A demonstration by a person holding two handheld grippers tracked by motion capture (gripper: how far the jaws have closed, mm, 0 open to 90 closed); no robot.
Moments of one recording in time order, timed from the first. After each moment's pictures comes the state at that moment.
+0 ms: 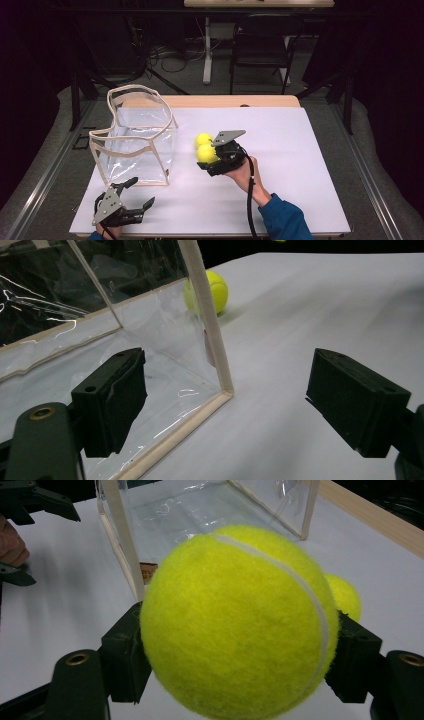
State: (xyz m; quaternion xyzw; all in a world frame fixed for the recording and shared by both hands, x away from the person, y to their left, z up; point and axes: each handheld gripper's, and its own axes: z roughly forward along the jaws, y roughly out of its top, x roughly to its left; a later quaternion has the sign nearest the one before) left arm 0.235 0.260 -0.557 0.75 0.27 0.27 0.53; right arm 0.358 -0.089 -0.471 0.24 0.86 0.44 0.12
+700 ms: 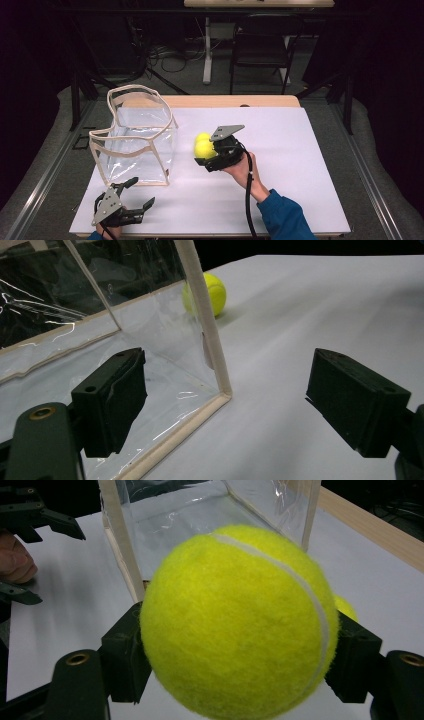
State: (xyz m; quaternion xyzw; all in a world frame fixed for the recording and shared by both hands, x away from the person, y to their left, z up) left arm 0.236 0.259 -0.557 0.76 0.26 0.27 0.54; right arm 0.365 -0.085 -0.459 0.24 0.85 0.45 0.11
